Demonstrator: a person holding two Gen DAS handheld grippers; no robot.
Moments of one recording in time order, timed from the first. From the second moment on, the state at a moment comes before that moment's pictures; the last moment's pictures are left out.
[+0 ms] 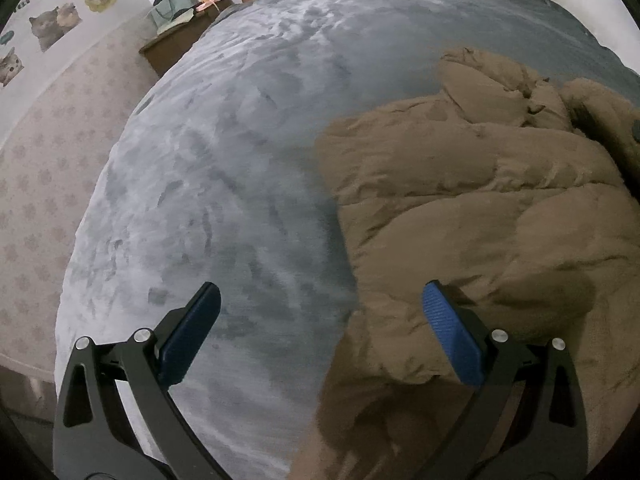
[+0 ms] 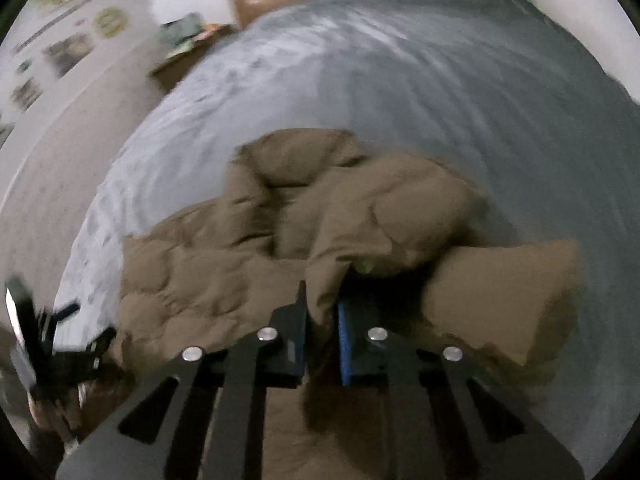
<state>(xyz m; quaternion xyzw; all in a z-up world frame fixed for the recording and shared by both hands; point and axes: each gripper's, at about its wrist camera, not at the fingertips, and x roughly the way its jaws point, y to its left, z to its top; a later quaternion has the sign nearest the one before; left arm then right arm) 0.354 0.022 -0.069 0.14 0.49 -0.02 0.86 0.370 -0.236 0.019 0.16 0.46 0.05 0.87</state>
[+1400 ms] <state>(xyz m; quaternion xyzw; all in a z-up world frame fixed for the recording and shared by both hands) 0.330 -0.167 -0.016 0.18 0.44 -0.12 0.87 0.309 -0.323 -0.018 0.11 0.51 -0.06 0.85</state>
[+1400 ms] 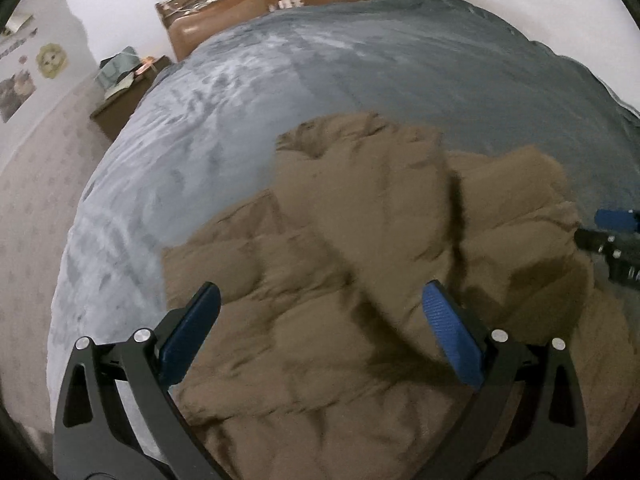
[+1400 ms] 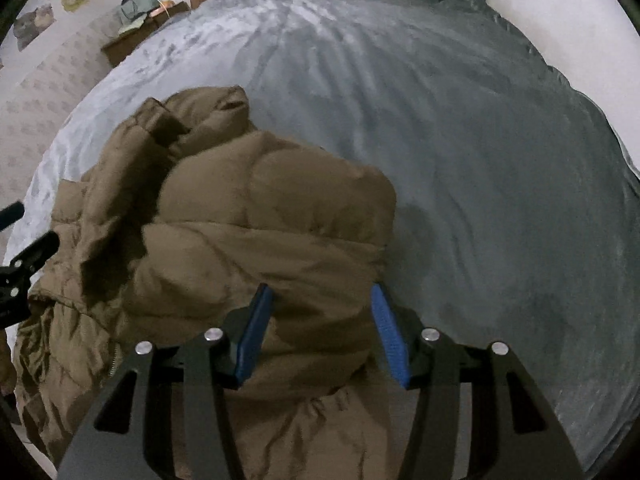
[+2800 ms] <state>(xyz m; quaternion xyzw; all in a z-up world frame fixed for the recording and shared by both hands) 0.417 -0.018 -0.041 0.04 0.50 -0.03 0.87 0.301 -0.311 -0.019 0.11 0.50 -0.05 0.86</state>
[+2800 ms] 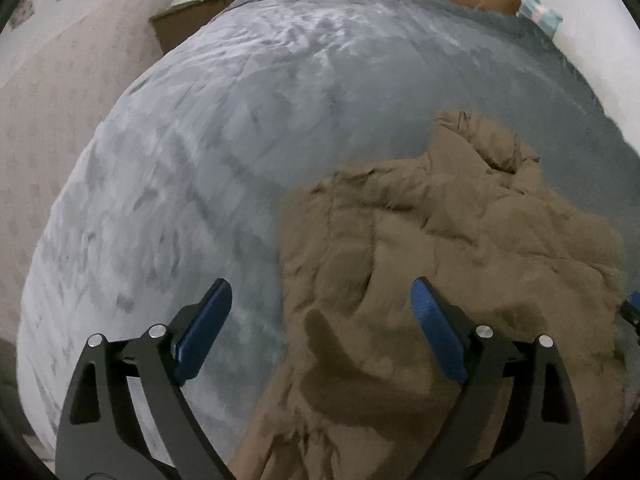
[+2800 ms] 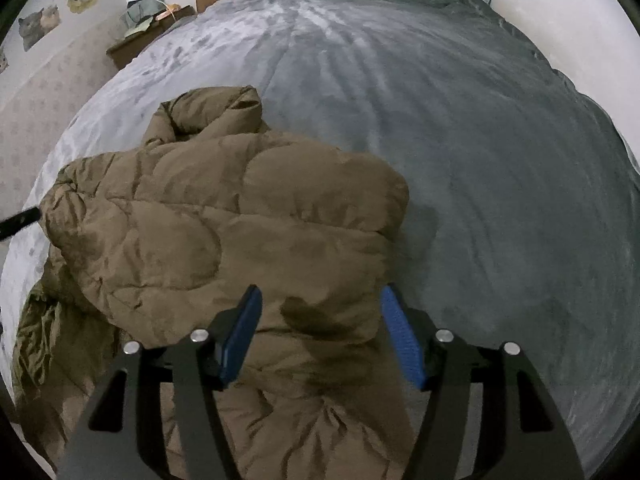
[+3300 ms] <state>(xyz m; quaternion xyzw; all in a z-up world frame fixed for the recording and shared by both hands) 0.391 -0.023 -0.062 0.08 0.51 -0.06 0.85 0.310 -0.335 -0.031 0.17 0.49 -0.07 0.85</state>
